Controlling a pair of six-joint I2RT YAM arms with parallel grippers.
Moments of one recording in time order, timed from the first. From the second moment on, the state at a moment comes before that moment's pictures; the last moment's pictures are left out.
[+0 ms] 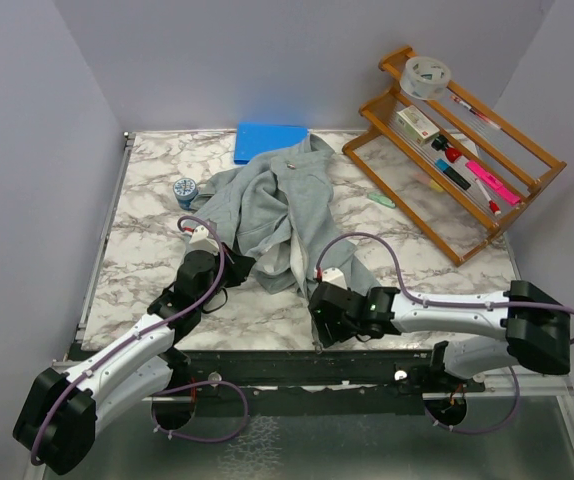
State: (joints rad) left arm -0.55 0.83 0.30 0.18 -0.07 -0.75; right arm 1.21 1.32 0.72 -0.52 0.22 0.72
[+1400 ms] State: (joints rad) left arm -0.55 0.82 0.30 0.18 -0.07 -0.76; right arm 1.21 1.50 0.74 -0.33 0.24 0.67
